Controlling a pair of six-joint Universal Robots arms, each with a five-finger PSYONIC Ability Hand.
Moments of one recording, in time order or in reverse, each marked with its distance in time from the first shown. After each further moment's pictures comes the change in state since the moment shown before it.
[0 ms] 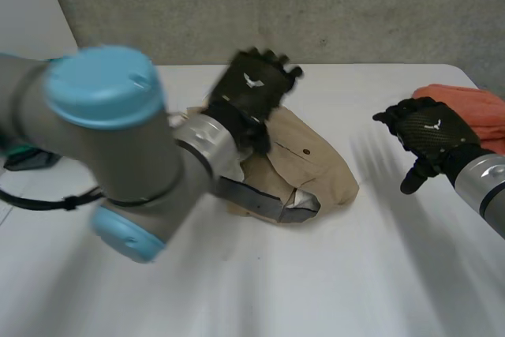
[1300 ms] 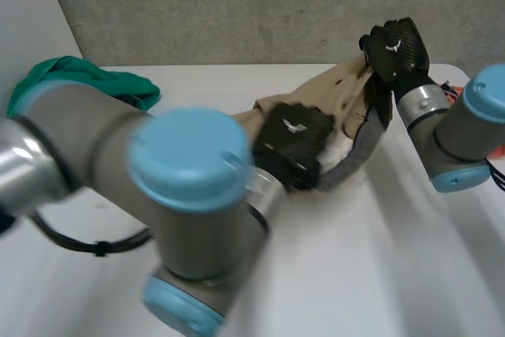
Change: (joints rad) left arm -0.253 -0.123 0.059 -0.029 -0.214 -0.264; right arm 0.152 0.496 -0.543 -0.474 0.113 -0.022; left_hand 0.921 0.950 0.939 0.958 0.929; right_hand 0.940 0.955 0.949 0.974 0.933
